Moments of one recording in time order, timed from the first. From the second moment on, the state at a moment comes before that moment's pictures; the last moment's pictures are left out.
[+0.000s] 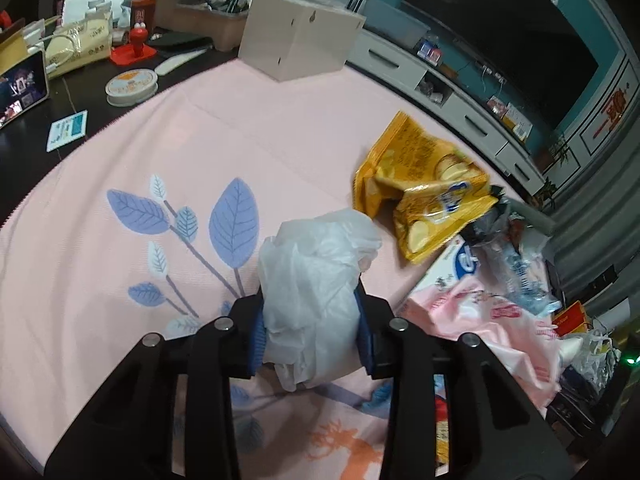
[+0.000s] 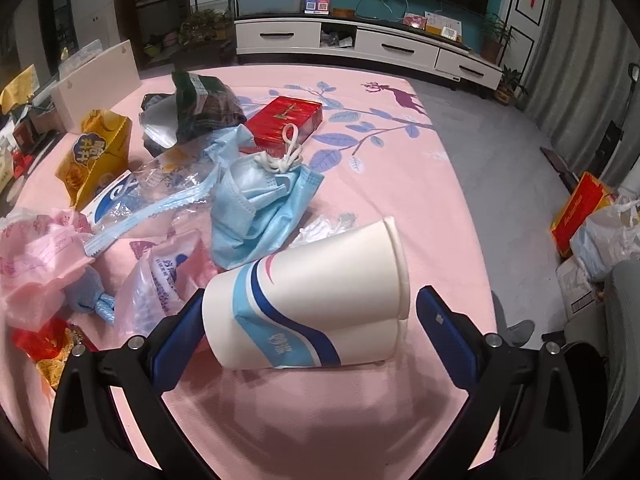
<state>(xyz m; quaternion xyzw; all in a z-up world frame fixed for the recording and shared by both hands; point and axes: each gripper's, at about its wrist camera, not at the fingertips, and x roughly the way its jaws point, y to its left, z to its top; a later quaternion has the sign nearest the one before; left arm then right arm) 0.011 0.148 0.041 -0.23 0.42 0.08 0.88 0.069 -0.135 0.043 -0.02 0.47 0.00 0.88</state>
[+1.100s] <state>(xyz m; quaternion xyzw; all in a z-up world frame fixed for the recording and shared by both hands) -0.055 0.032 0.125 -0.20 0.33 -0.12 0.92 -0.039 -0.209 0.132 0.15 0.34 -0.03 0.93</state>
